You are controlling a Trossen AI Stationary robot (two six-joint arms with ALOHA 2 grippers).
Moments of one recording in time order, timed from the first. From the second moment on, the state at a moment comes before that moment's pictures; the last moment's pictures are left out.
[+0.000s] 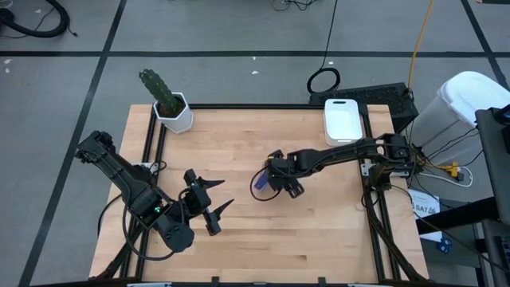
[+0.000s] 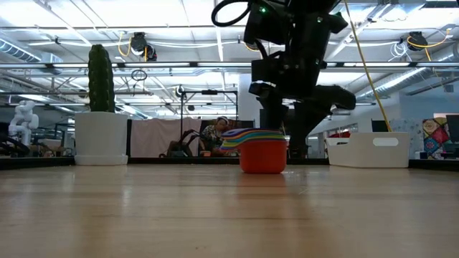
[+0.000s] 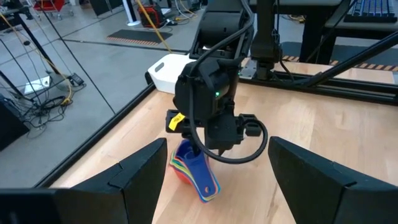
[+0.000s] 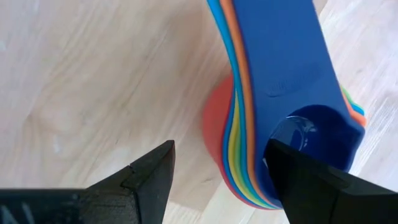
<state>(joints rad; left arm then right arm) -0.70 1.49 1.45 -0.76 -1.07 -0.63 0.01 1.79 1.18 -0.71 0.11 -0.56</state>
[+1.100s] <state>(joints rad) -0.70 1.49 1.45 -0.75 -1.07 -0.62 0.12 1.68 1.19 -0.90 0.21 -0.40</state>
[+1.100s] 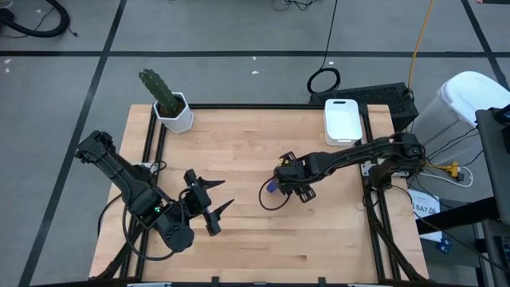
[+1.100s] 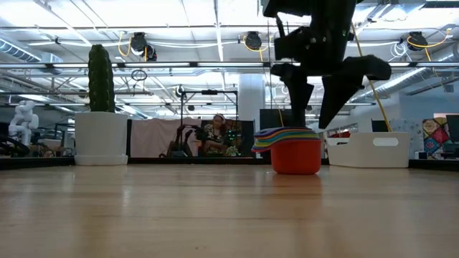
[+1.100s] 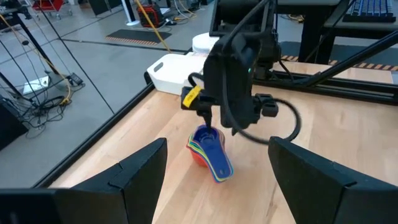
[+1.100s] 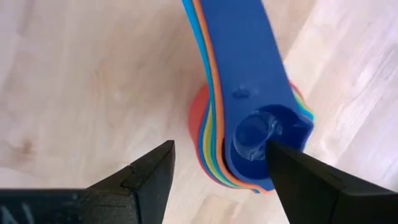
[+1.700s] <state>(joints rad) -0.70 1.49 1.45 -0.75 -1.03 -0.63 0.20 1.75 1.35 -0.81 0.26 -0.52</state>
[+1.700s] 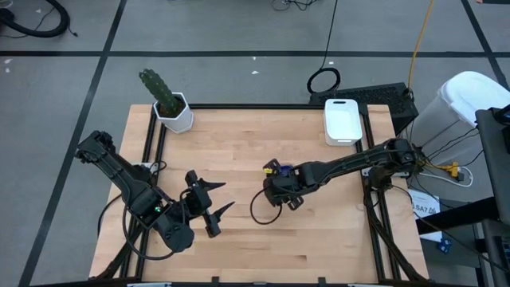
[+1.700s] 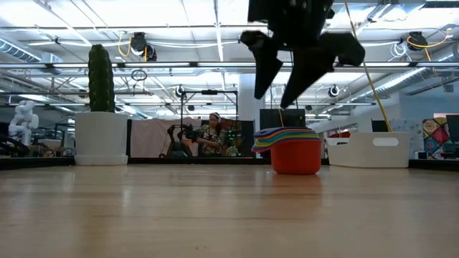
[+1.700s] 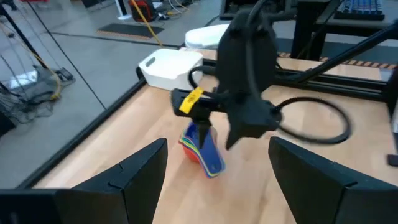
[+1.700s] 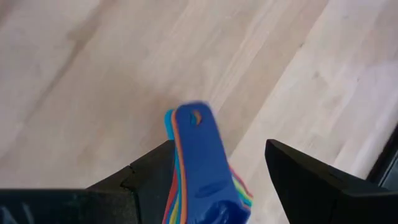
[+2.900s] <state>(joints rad) -0.70 1.49 1.45 -0.75 -0.94 -0.64 0.14 1.91 1.35 -0.81 0.18 -0.54</state>
